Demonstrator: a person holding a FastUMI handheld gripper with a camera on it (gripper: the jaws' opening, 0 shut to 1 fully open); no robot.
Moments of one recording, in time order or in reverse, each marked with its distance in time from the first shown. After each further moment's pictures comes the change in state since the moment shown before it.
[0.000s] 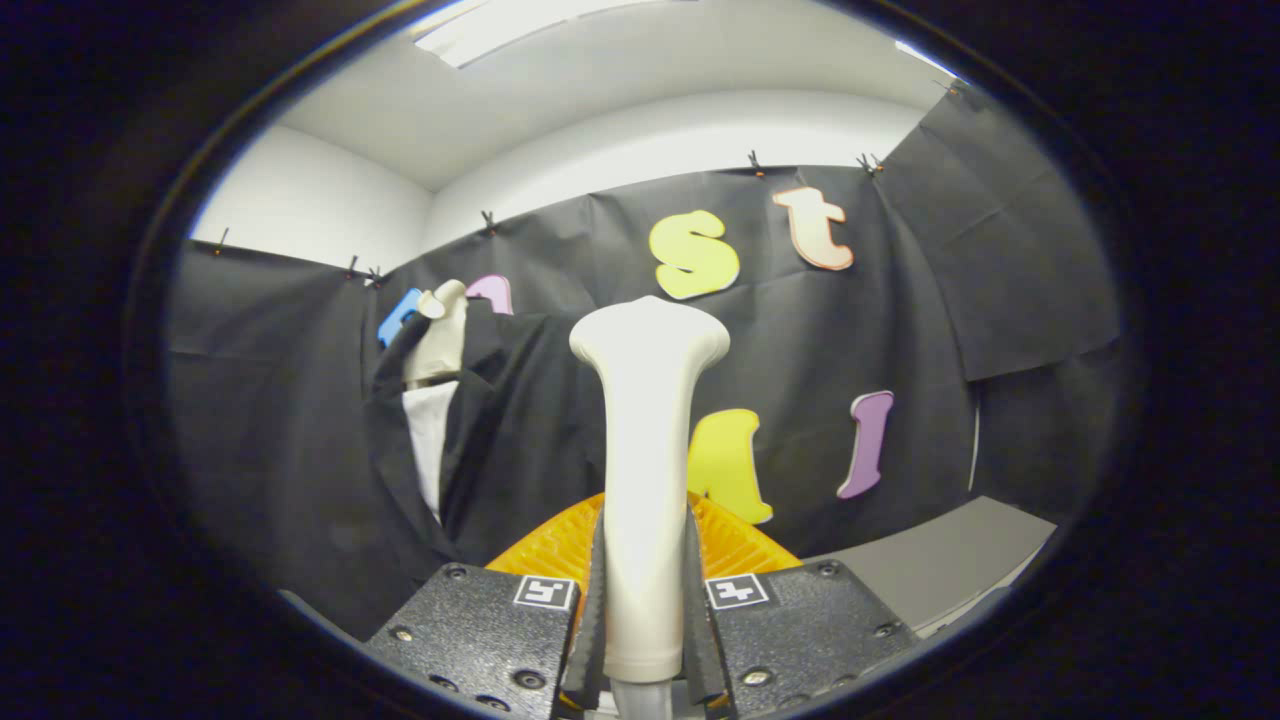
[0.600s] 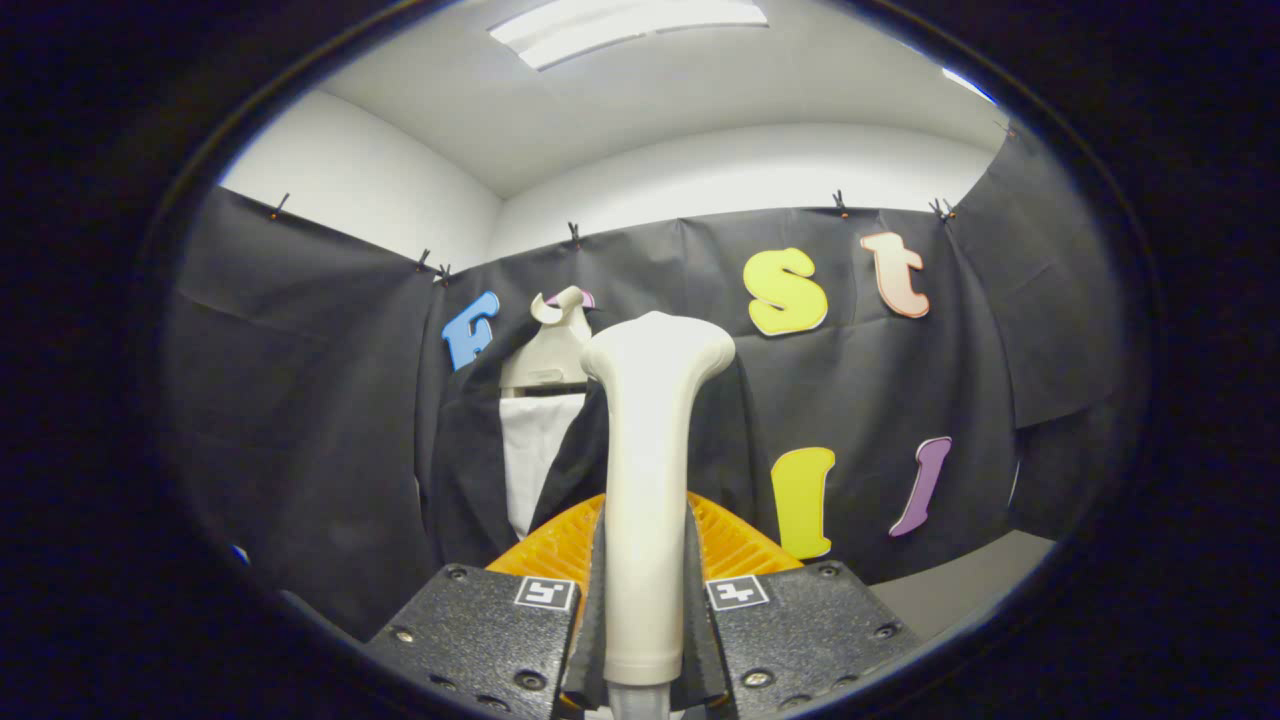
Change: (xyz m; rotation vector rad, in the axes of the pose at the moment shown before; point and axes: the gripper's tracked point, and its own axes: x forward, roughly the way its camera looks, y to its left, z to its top) arm 0.010 0.086 -0.022 -0.112 -0.044 0.090
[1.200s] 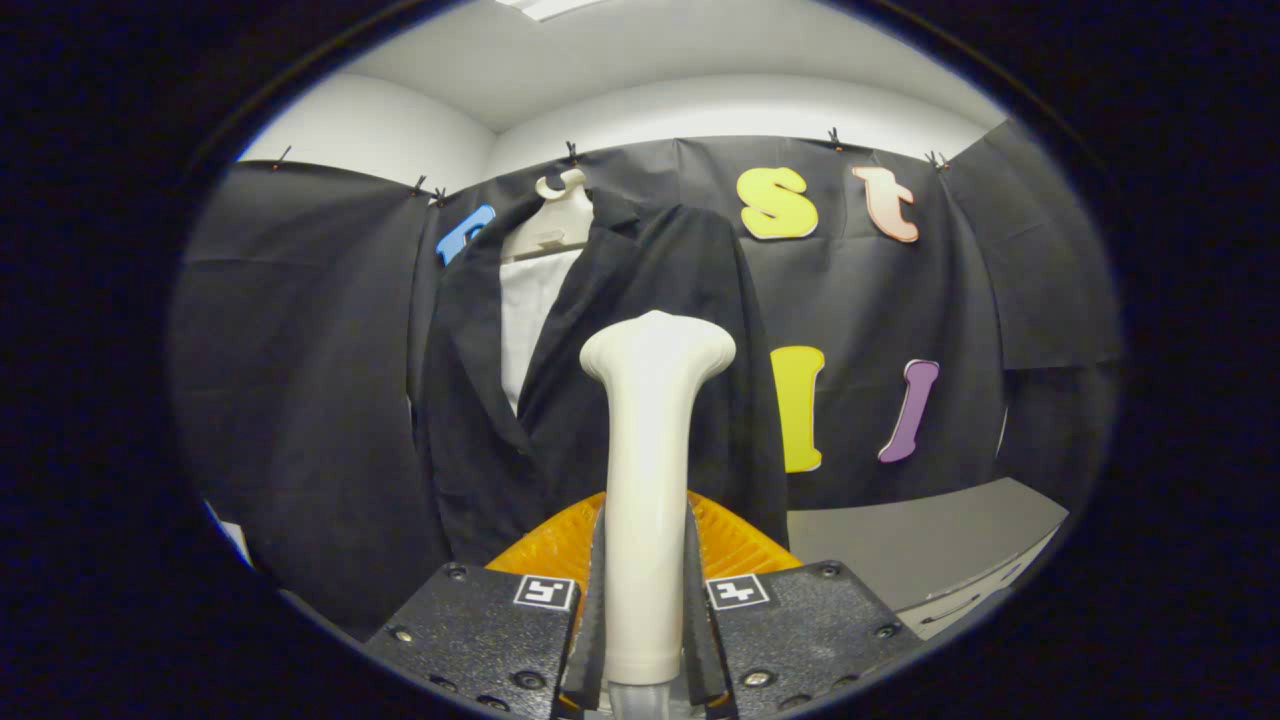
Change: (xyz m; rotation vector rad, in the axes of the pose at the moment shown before) arm -0.039 -0.006 -0.122 -0.019 0.230 -0.043
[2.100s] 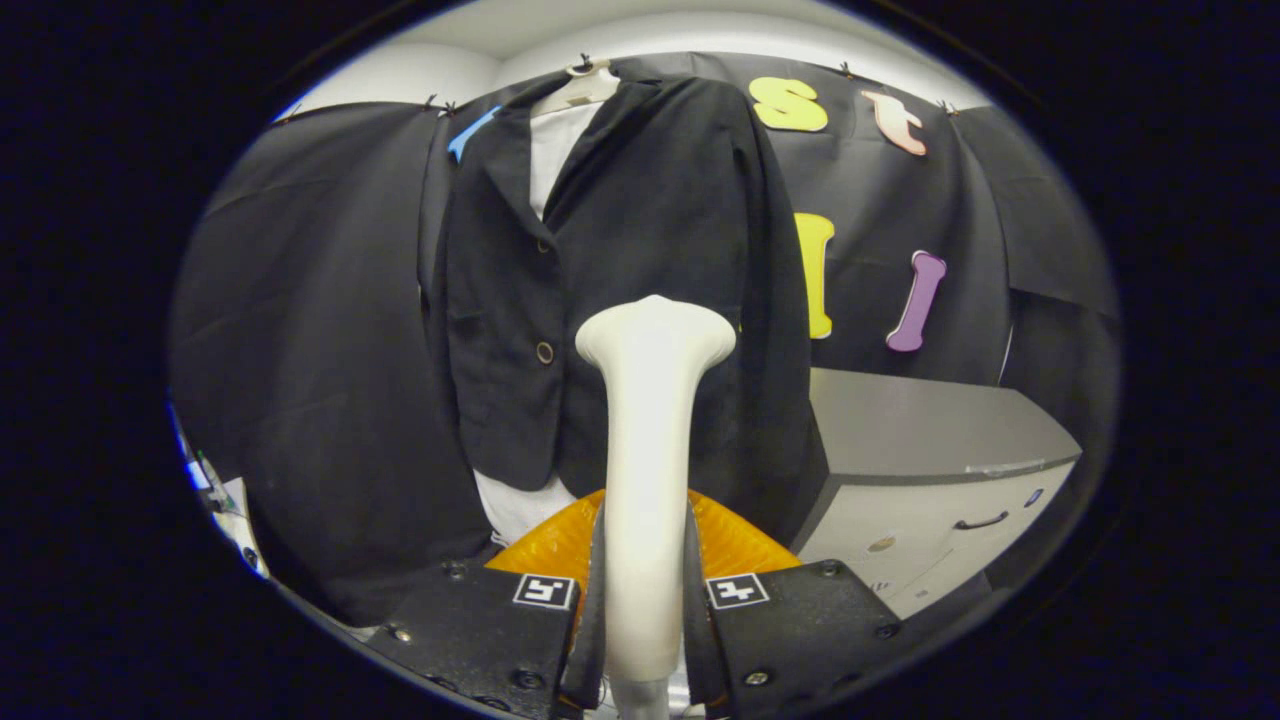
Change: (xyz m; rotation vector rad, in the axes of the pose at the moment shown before) arm -0.046 0.007 -0.162 -0.020 0.316 -0.007
